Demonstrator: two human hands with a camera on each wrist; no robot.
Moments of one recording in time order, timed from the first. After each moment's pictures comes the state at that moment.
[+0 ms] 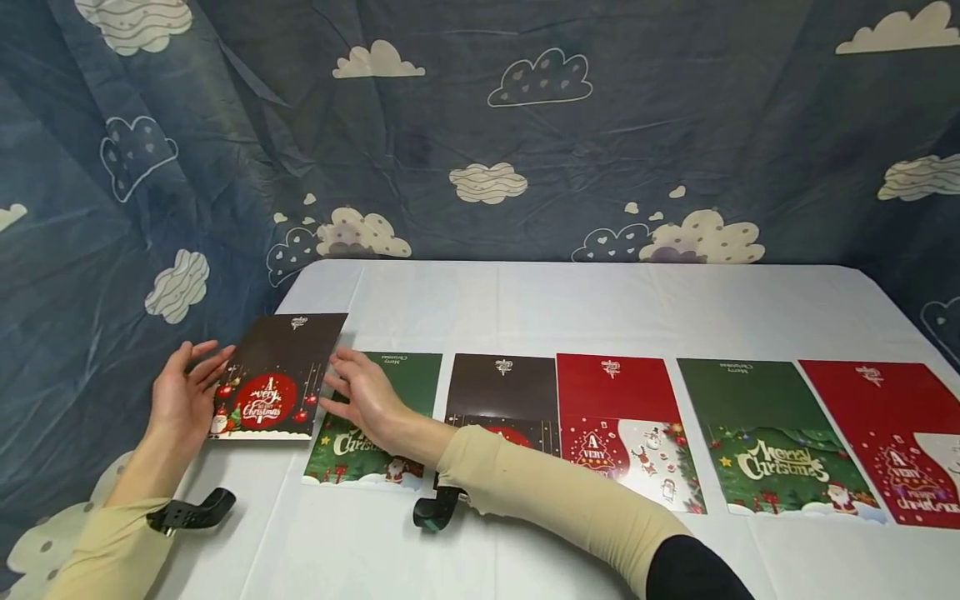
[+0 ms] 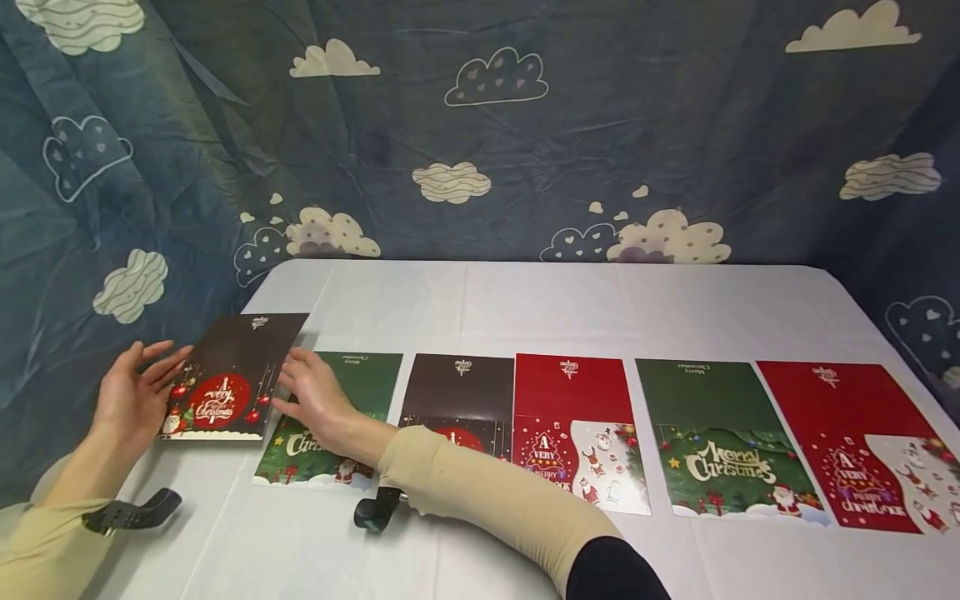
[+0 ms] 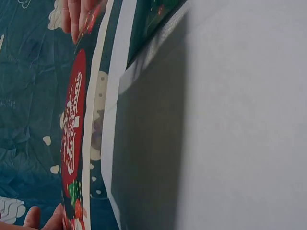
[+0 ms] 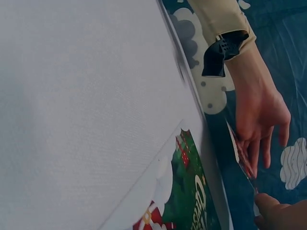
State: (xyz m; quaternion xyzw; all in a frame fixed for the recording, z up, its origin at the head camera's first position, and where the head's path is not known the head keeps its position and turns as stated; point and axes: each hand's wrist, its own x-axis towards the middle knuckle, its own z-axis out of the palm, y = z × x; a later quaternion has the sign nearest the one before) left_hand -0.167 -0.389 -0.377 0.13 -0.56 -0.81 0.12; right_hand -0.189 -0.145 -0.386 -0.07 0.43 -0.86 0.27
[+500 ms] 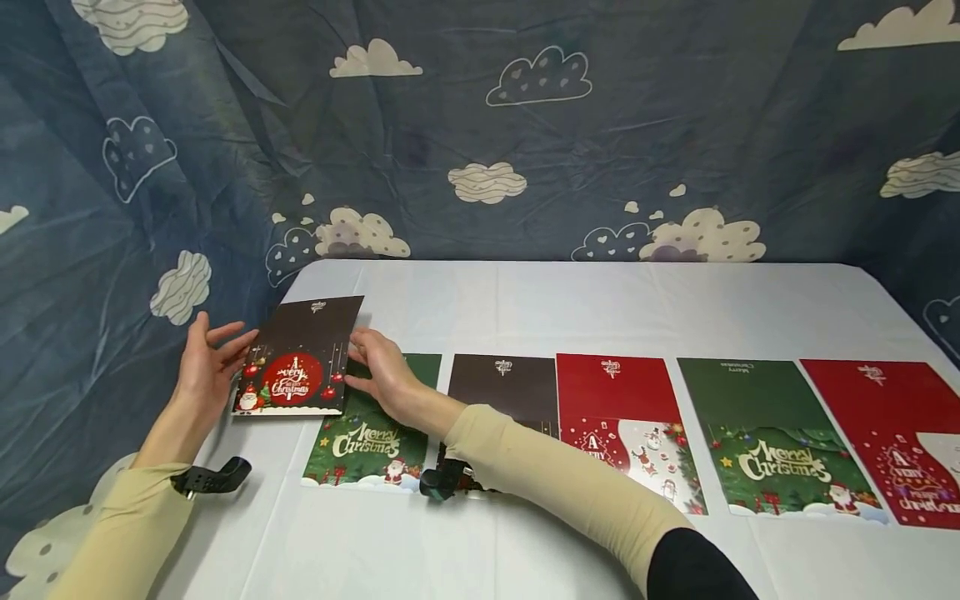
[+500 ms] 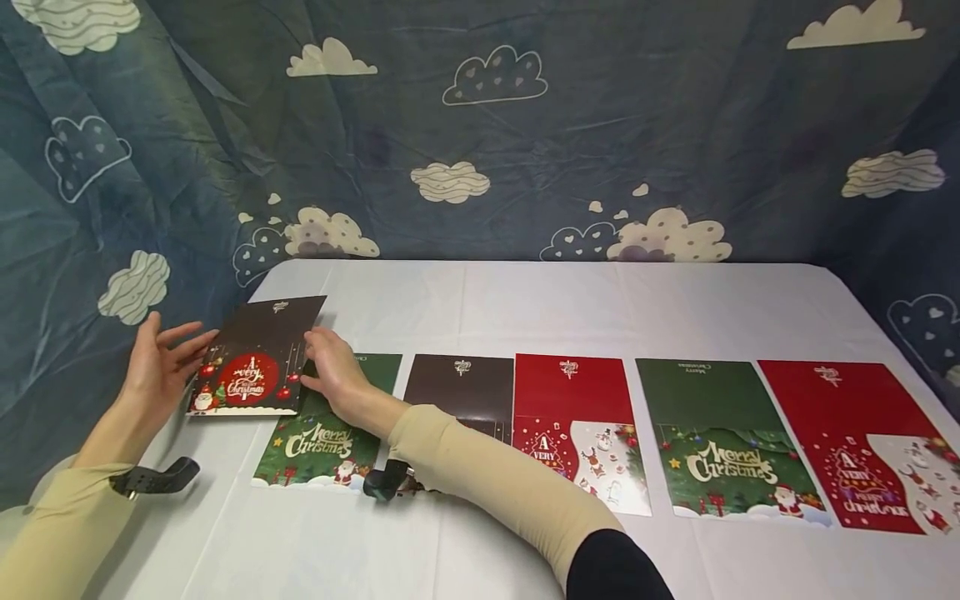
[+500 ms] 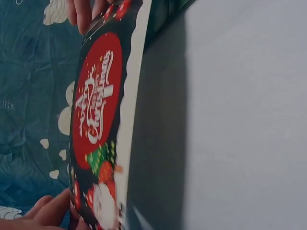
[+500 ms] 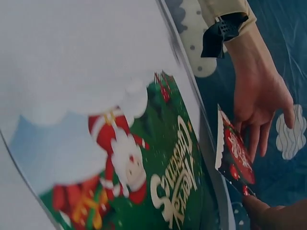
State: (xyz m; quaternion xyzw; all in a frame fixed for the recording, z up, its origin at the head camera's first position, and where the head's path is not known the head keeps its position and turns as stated) left_hand -0.199 -0.379 -0.368 0.15 -0.64 -0.75 0.07; right_hand -0.222 -0.133 -0.383 -0.07 0.51 -0.82 0.24
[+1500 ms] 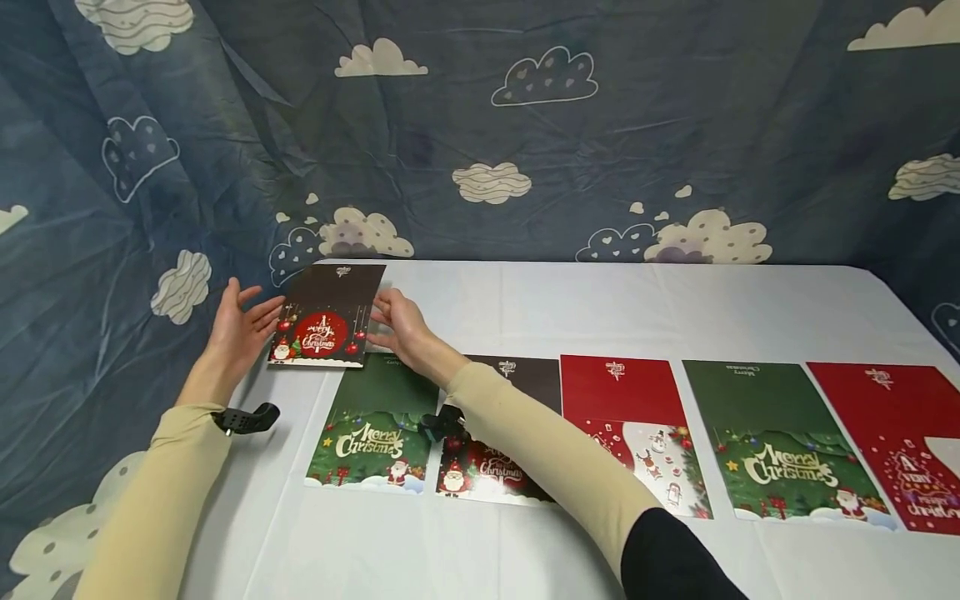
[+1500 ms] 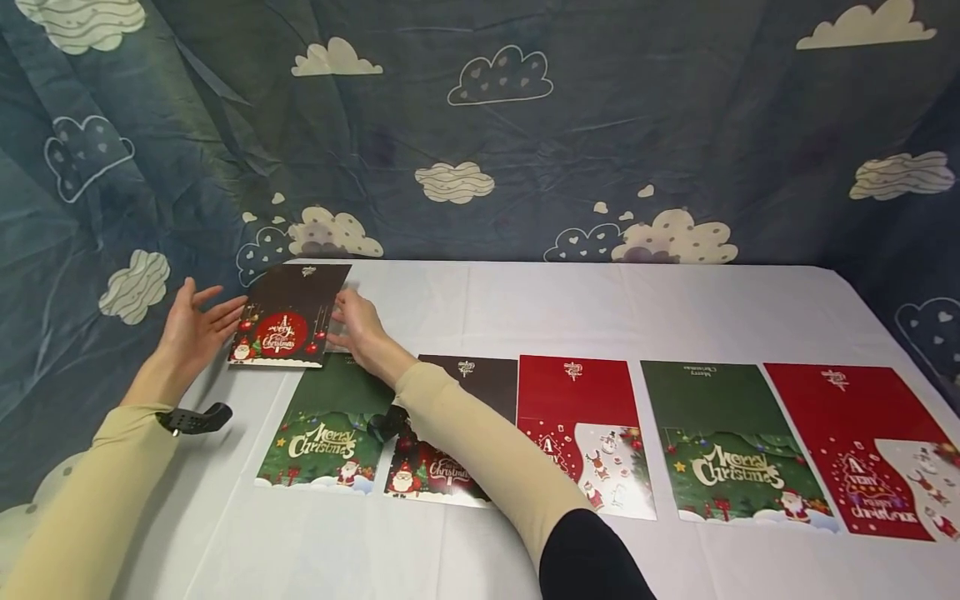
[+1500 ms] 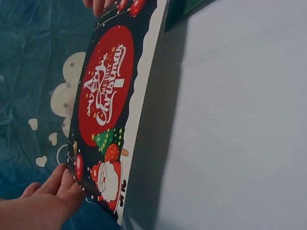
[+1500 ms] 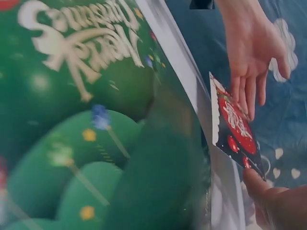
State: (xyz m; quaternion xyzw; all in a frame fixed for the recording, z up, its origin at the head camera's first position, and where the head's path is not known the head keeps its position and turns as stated) left_hand -0.265 -0.375 -0.360 0.13 -0.60 -0.79 0.00; right_hand -0.295 -0.130 -0.382 -0.05 0.51 -0.83 0.23
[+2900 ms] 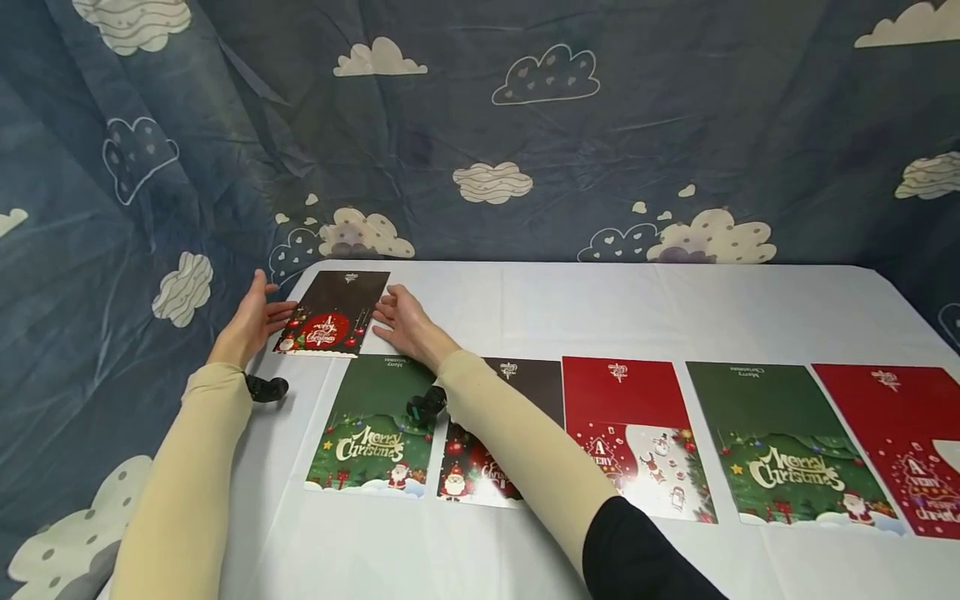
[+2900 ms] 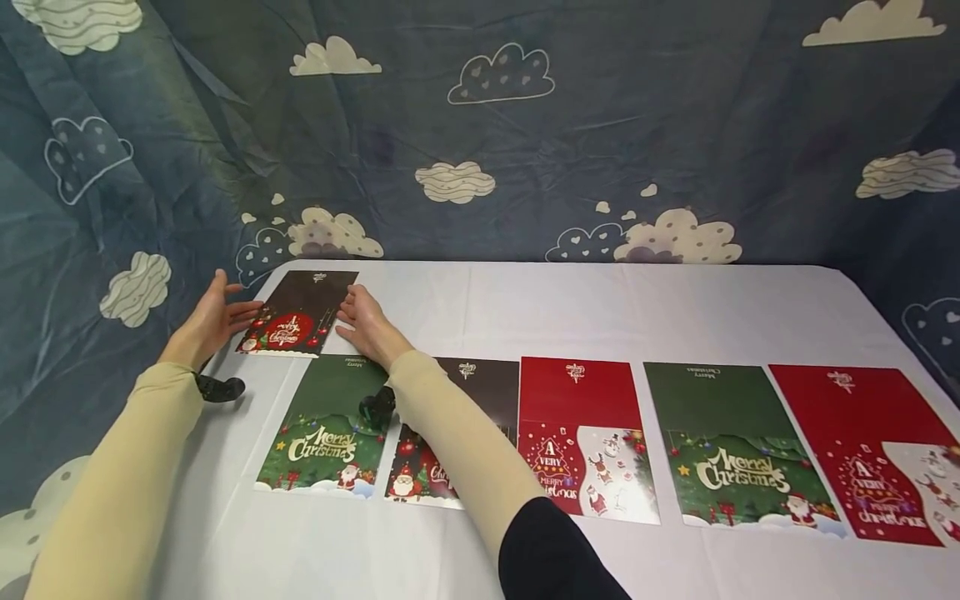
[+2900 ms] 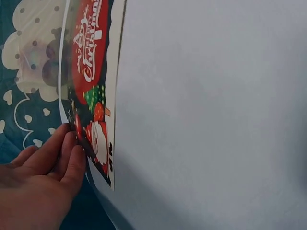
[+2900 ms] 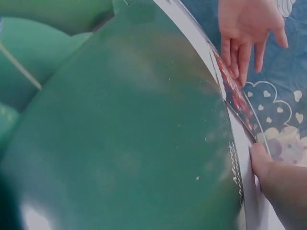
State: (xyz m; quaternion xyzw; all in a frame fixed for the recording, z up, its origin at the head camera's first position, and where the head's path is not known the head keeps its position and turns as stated) left_hand -0.313 -0.386 -0.375 0.18 -0.75 -0.63 -0.06; right_hand -0.340 -0.143 -0.408 0.02 0.43 -0.85 0.31
